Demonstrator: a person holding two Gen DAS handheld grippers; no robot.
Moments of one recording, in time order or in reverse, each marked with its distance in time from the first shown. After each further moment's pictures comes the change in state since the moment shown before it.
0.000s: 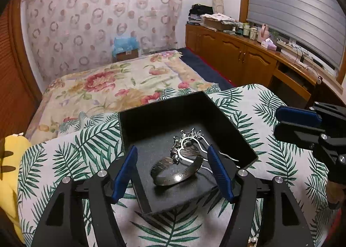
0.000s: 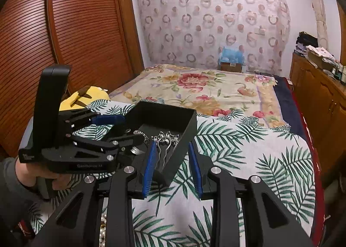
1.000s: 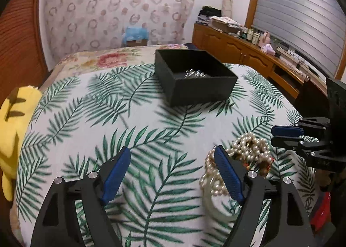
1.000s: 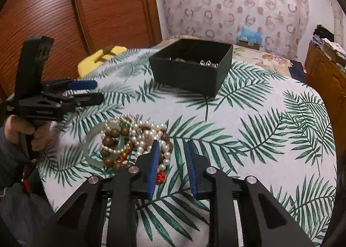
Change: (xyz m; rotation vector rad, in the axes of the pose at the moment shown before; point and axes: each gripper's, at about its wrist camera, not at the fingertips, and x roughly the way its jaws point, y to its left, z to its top) left arm -0.096 0.029 -0.129 -0.129 0.013 -0.018; right arm -0.029 0.063 -0.103 -0.083 0.186 0.076
